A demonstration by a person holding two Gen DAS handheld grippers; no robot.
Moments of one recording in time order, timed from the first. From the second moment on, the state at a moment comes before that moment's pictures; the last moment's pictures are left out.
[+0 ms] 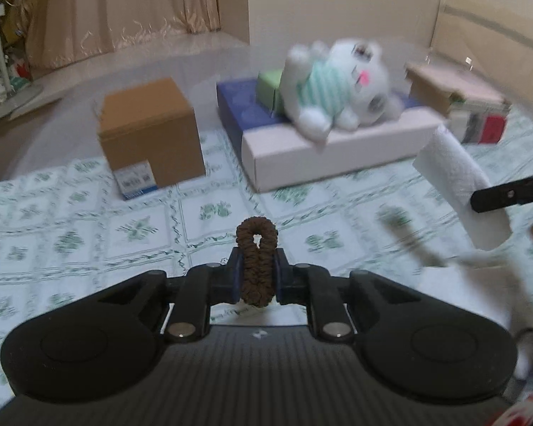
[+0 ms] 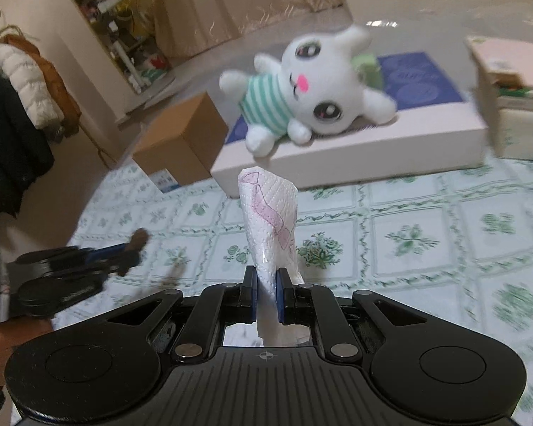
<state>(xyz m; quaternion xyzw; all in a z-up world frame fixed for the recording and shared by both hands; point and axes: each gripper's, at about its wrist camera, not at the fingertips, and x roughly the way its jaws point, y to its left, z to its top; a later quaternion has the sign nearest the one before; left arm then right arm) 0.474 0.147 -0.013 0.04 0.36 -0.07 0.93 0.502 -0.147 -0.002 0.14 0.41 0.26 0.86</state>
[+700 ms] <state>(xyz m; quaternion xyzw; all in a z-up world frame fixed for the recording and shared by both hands) 0.214 -0.013 0.105 0.00 0.30 -0.19 0.93 0.235 -0.273 0.075 0.10 0.35 0.16 0.92</state>
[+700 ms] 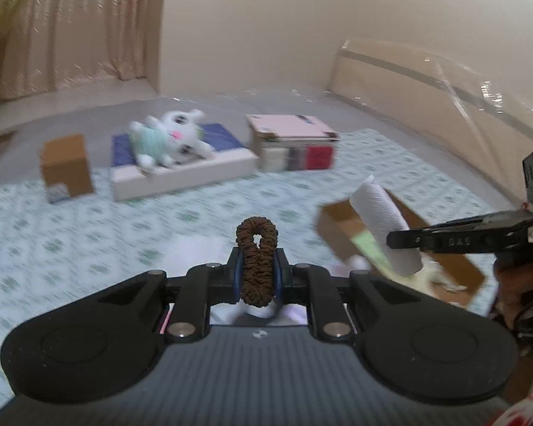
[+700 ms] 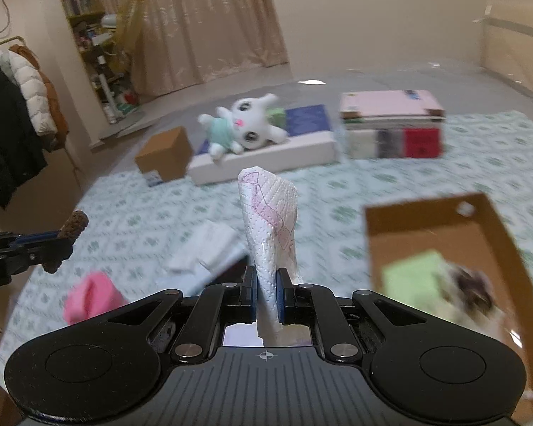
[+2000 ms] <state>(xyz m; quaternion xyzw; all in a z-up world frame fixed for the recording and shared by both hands) 0.202 -0.267 0.005 0.01 0.38 -0.28 0.88 0.142 -0.477 0.013 0.16 0.36 0.04 0.92</state>
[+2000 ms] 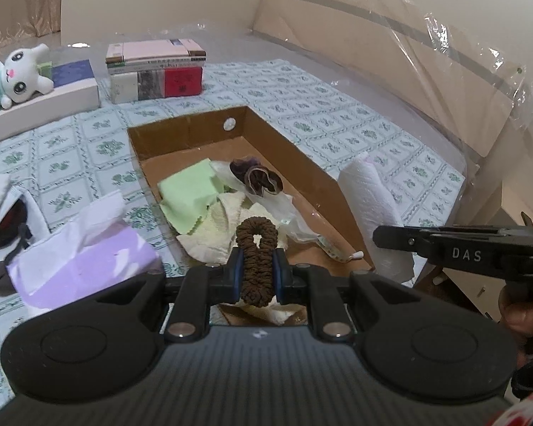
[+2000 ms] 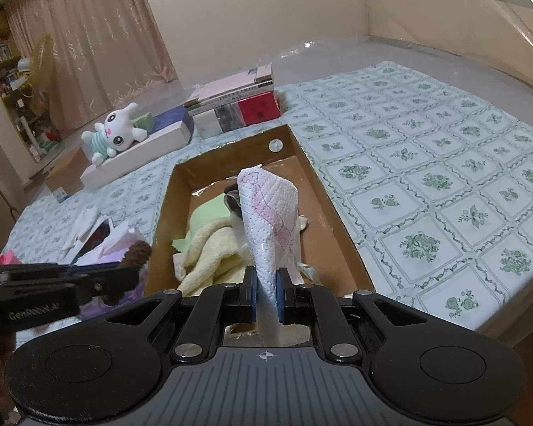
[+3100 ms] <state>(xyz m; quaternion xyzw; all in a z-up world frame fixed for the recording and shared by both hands) 0.190 -0.256 -0.012 -0.01 0.36 -0.26 0.90 0.193 -0.485 -0.025 0.17 0.38 0.07 0.91</state>
